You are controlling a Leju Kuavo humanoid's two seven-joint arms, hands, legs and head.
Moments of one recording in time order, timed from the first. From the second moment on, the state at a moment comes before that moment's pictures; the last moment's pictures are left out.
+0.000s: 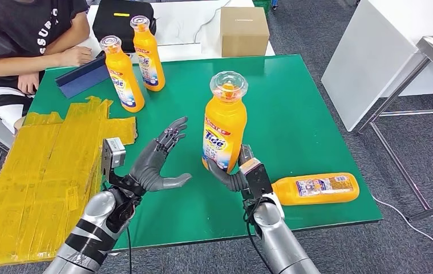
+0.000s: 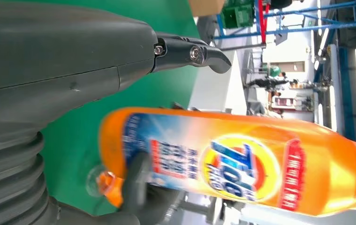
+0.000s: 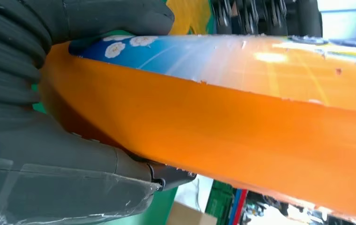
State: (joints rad) left arm -0.38 -0.06 -0.42 -1.21 0.34 -0.25 -0.20; right arm -0.28 0.17 0.32 -1.13 0.12 -0.09 -0.57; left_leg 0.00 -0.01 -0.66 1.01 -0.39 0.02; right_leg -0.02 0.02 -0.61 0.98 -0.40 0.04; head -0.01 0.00
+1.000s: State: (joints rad) left arm -0.42 -0.09 -0.51 -1.20 0.57 -0.22 -0.16; right arm -0.28 0.21 0.47 -0.95 0.18 -0.20 -0.60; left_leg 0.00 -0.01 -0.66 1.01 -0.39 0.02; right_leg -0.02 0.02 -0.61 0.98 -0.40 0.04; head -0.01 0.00
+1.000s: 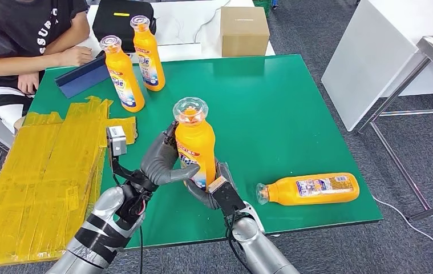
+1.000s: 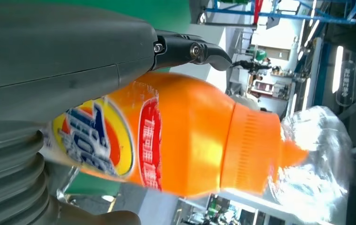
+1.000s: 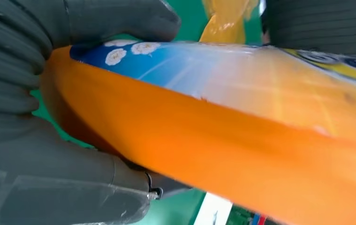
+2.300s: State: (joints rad) left arm -0.42 -0.10 -0.52 -1.14 0.53 -0.10 -0.22; right arm -0.38 0.23 0.59 -0.75 0.52 -0.59 -0.48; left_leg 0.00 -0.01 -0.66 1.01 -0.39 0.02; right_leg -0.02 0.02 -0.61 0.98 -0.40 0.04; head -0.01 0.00
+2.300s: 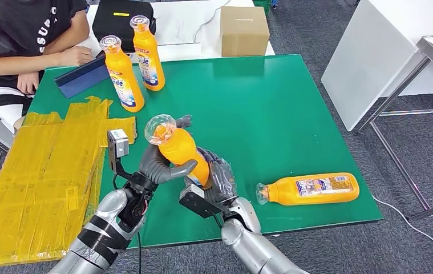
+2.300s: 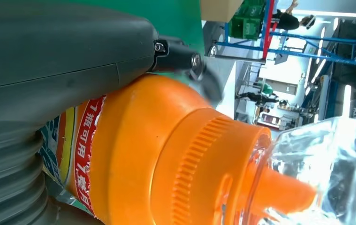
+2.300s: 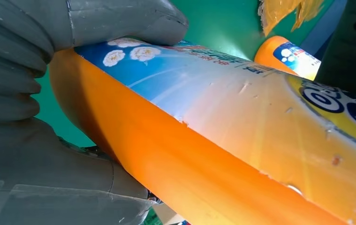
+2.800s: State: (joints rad) left arm -0.41 -0.10 -0.51 -1.14 0.53 -0.09 -0.22; right arm -0.39 0.24 0.60 -0.73 0.52 -0.59 -0.48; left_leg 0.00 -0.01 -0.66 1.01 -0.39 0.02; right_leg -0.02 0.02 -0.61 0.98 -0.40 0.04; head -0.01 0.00
